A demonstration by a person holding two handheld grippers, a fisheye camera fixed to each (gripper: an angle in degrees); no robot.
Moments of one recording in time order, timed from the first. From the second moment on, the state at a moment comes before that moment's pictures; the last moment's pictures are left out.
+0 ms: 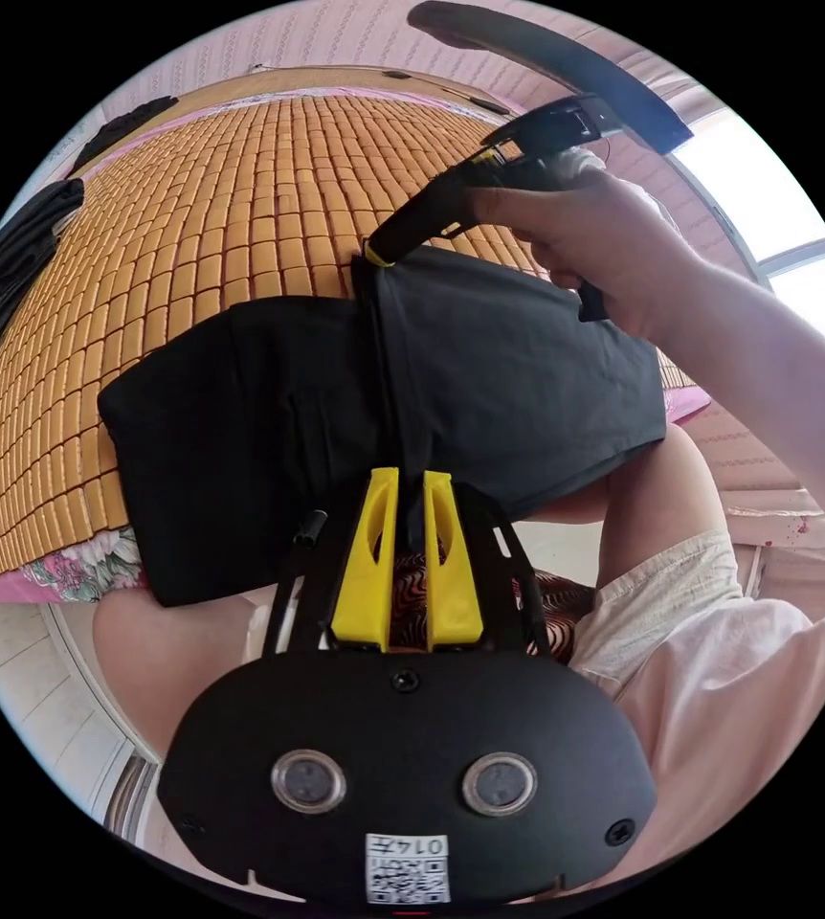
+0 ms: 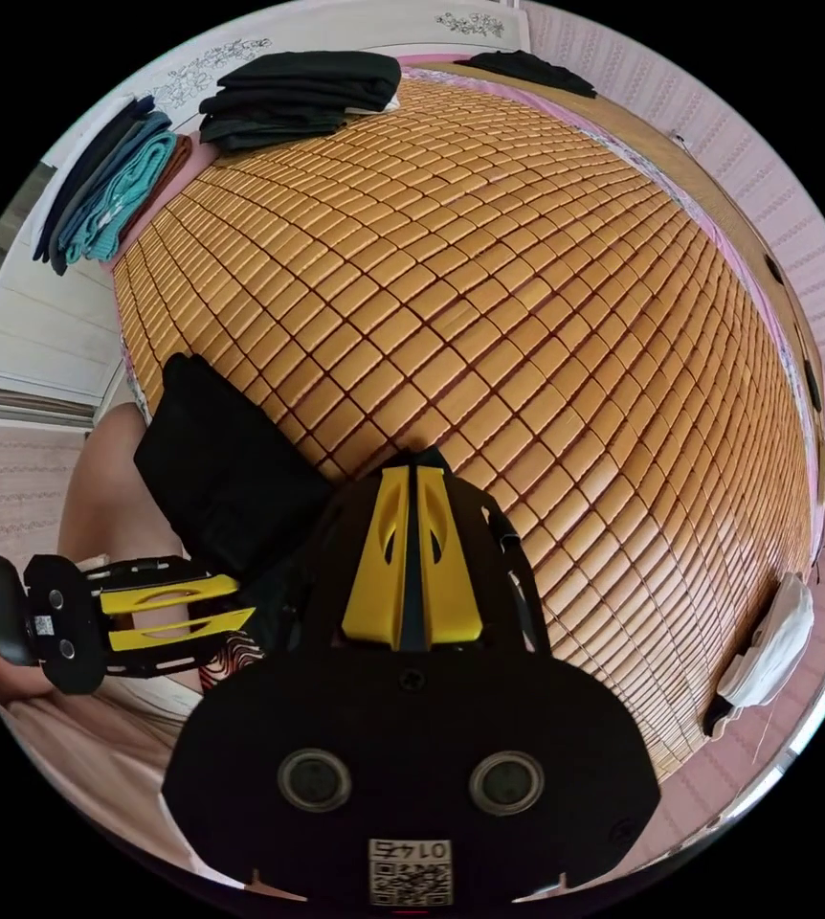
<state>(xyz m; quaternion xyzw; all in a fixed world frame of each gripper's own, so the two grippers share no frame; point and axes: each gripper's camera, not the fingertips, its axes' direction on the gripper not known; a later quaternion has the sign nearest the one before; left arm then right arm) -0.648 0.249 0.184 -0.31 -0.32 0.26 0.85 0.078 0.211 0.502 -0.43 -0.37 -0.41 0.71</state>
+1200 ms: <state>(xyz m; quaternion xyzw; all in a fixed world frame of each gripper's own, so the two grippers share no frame) -0.675 0.146 0.135 -0.24 -0.40 0.22 0.86 0.439 0.184 0.548 -0.54 -0.26 -0.03 0.80</state>
